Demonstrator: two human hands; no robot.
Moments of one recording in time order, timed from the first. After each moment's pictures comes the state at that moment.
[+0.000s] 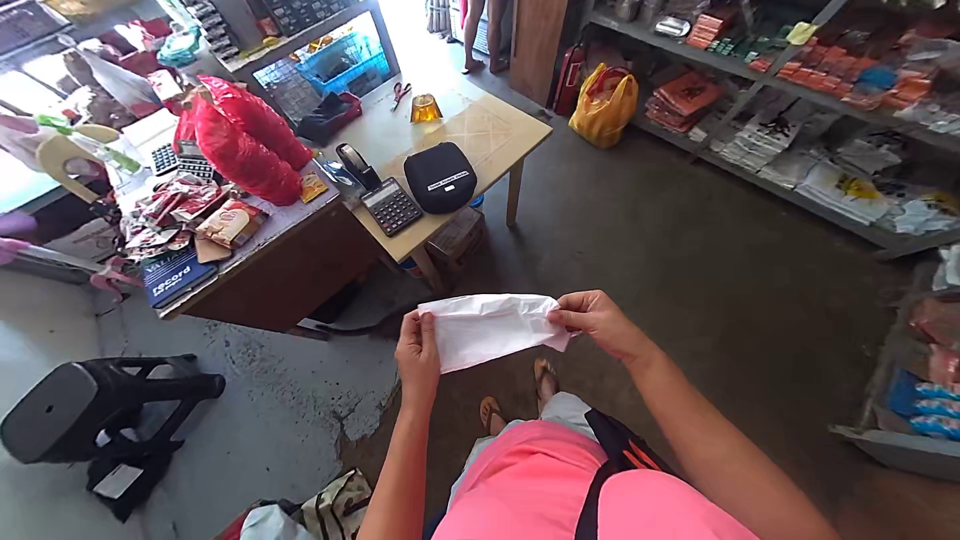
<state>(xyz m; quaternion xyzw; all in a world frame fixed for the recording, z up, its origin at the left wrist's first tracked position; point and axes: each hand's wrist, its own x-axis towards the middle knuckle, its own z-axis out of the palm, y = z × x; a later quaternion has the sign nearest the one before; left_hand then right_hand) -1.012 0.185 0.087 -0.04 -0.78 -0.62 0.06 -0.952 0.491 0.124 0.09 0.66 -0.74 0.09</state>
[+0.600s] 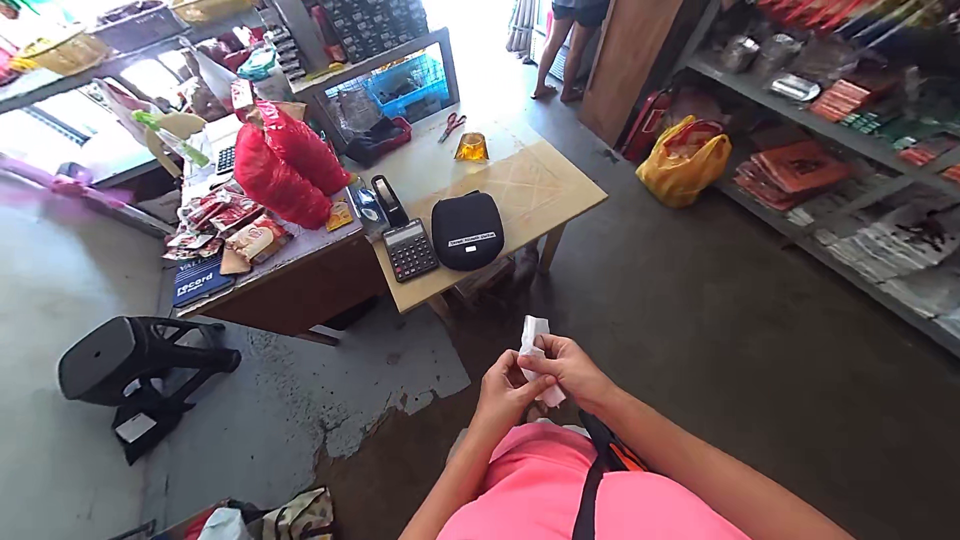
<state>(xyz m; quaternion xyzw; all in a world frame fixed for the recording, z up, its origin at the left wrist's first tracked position) -1.116 0.390 0.079 -0.01 -0.66 -0.72 -0.19 -1.138 0.552 0.106 0.10 0.60 -0.76 0.23</state>
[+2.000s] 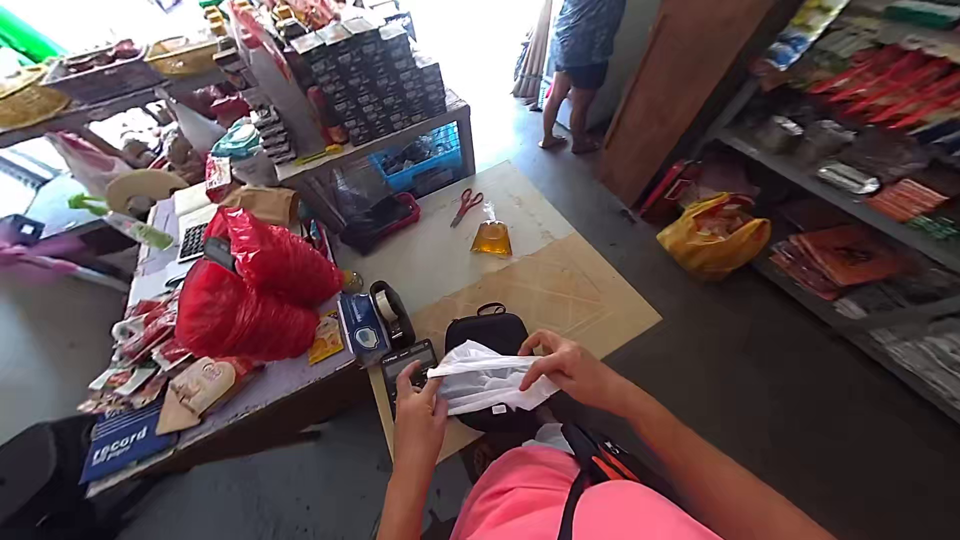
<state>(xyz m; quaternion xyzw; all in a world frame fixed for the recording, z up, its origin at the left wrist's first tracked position) -1.473 0.263 0.068 0.01 -0.94 -0.35 0.05 -1.534 0.567 0.110 -0.30 0.82 -0.47 0.11</state>
